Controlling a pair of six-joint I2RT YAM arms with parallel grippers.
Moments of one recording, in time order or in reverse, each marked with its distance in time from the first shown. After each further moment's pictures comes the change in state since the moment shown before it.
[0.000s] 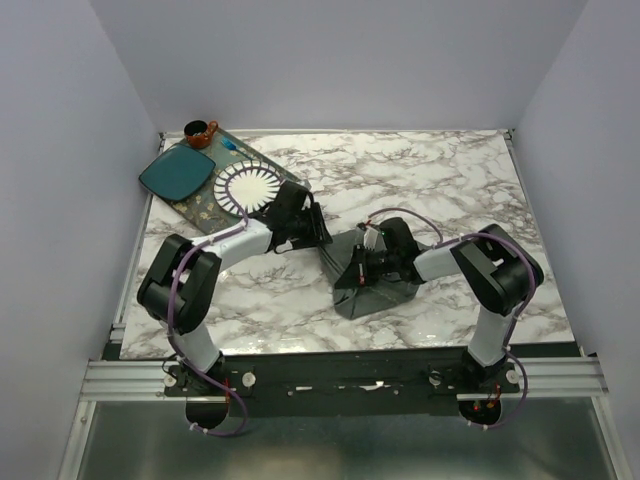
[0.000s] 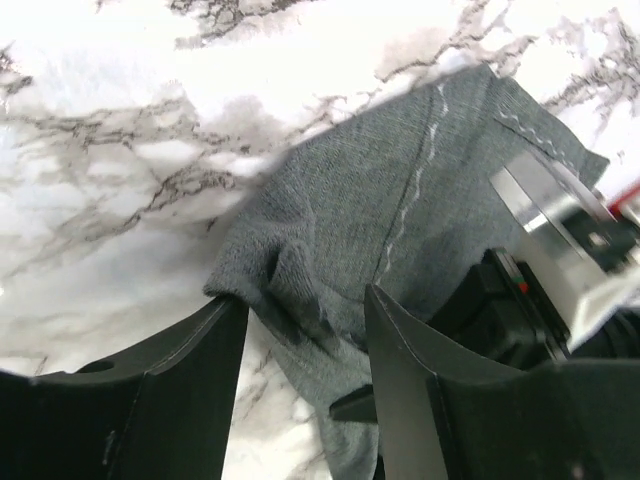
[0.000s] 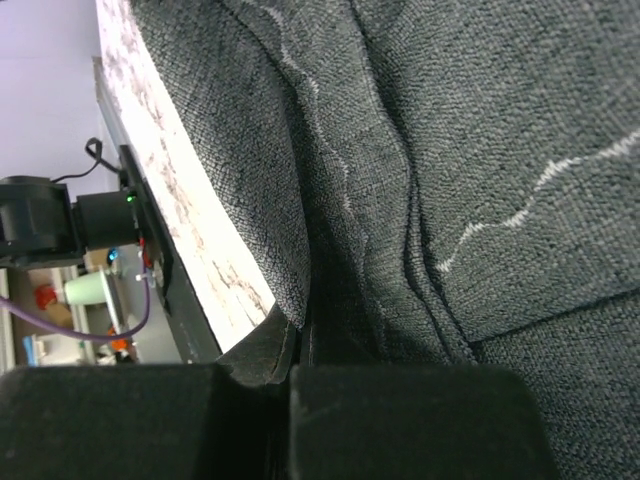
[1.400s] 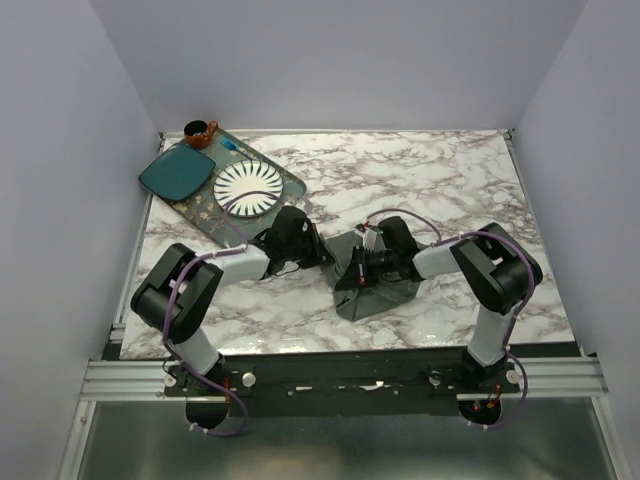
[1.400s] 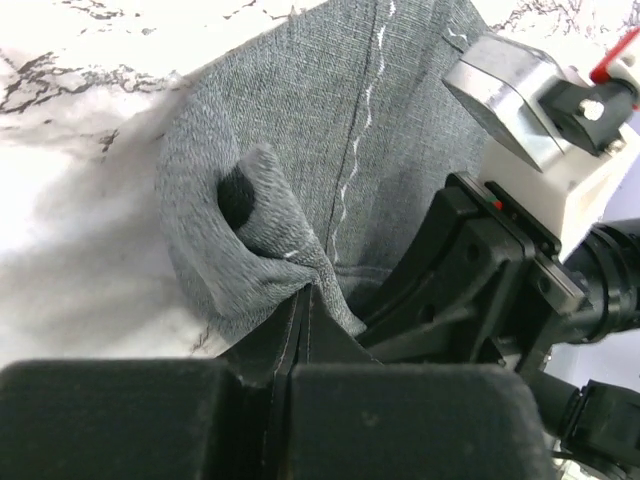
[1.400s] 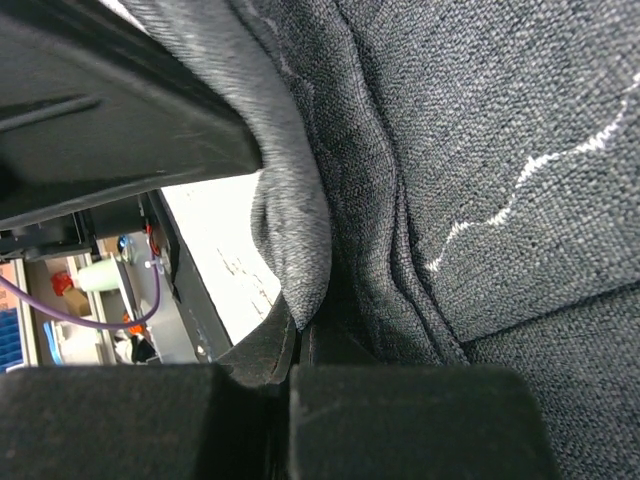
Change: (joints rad) left arm -0.062 -0.096 -0.279 0.323 0.096 -0.131; right arm -0.006 0.011 0.019 -0.055 -0.026 0.003
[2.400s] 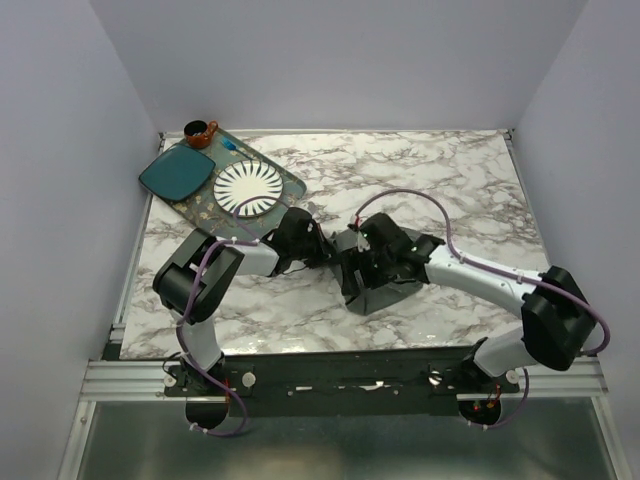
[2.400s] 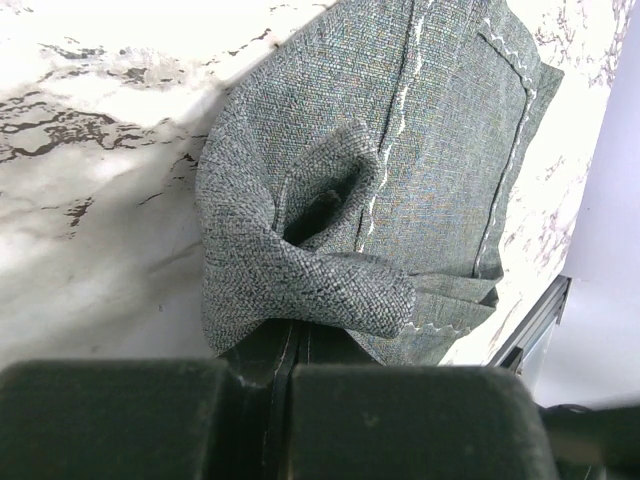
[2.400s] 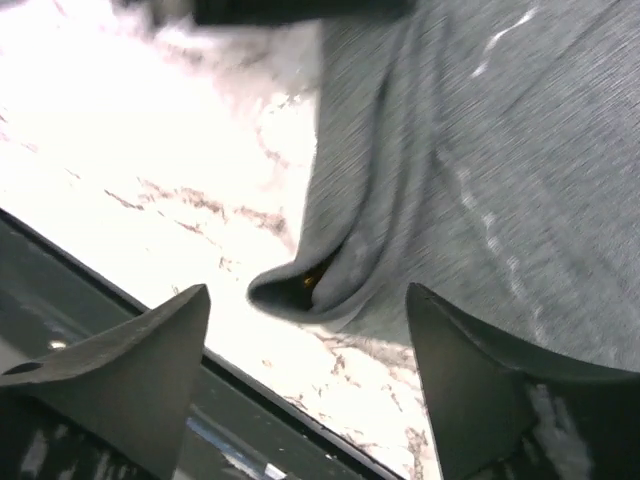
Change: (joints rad) left arm 0.003 0.181 0.033 0.152 0.034 -0.086; right arm 0.201 -0.390 0.222 -0.814 0.606 -0.234
